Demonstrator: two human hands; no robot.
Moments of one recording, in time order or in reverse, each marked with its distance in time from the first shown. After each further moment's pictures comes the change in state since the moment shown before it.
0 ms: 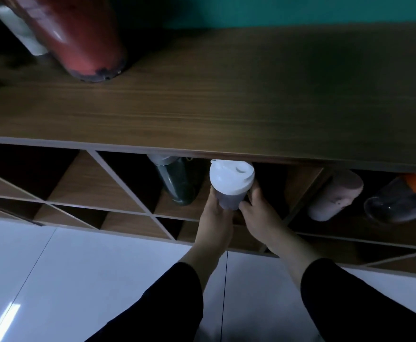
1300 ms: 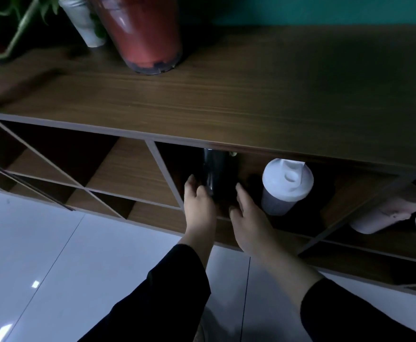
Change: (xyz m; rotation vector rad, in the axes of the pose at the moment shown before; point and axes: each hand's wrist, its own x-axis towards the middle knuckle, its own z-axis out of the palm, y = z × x) left_hand 0.015 0.008 -0.088 -0.290 0.441 -0.255; right_hand -0.018 -0.047 0.080 0.102 -0.119 -0.053
